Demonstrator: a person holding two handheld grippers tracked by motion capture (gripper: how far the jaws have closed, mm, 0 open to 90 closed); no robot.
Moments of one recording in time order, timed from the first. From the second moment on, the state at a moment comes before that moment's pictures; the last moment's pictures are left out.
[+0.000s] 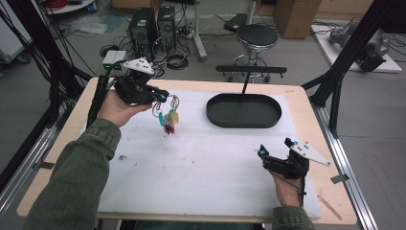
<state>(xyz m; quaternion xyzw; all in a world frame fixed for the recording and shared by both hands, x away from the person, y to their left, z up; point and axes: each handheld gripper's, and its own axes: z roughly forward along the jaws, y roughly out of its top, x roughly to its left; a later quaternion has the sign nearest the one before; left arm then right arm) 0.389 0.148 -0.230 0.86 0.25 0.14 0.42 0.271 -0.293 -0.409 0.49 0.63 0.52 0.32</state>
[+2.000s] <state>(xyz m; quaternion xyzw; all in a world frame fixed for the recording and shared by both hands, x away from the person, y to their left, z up) 0.465 0.027 -0.203 0.87 0.18 0.12 0.43 0.258 -0.305 -0.411 0.50 0.62 0.52 0.32</state>
